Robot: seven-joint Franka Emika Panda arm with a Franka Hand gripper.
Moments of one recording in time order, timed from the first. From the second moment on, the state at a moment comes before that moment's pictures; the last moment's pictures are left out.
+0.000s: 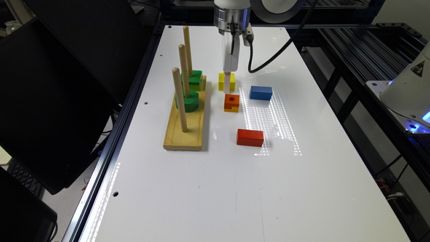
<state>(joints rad) -0.20 0.40 0.03 -2.31 -0.01 2.72 0.63</state>
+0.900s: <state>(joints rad) -0.20 0.35 0.03 -2.31 -0.01 2.68 0.63</state>
